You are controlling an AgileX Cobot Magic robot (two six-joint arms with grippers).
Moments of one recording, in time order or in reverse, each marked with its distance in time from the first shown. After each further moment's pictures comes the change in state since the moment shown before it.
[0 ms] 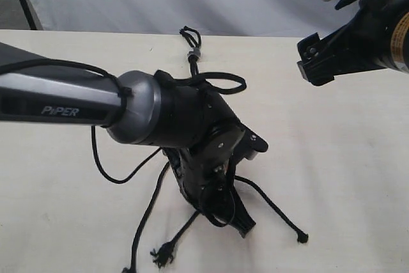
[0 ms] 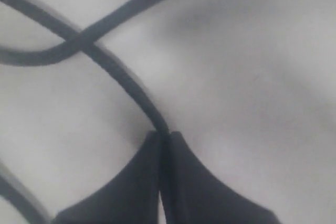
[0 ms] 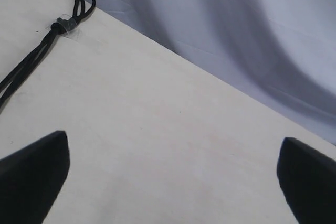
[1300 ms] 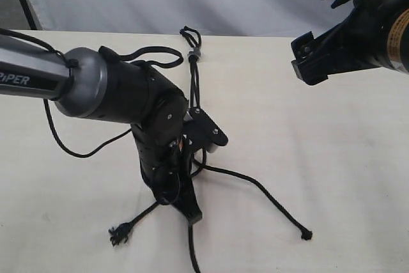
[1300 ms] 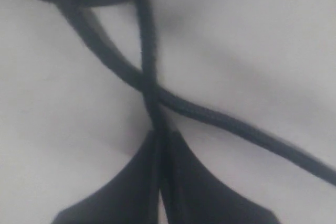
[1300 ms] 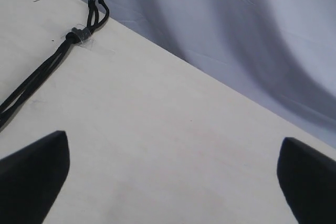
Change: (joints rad) left arm 0.149 -0.038 0.133 -0.102 -0.052 0.412; right arm 0.000 0.000 0.000 0.000 -0.043 0.004
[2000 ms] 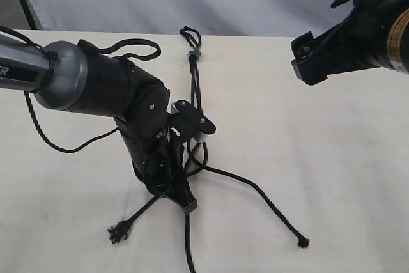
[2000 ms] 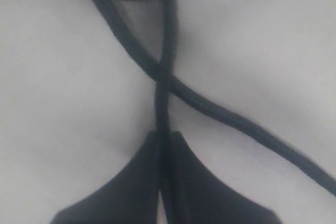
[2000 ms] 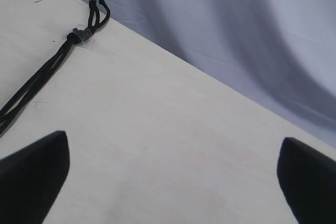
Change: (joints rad) left arm 0.073 -0.036 0.039 -0.072 -0.064 0.022; right arm 0.000 0.000 0.000 0.000 -0.004 0.000
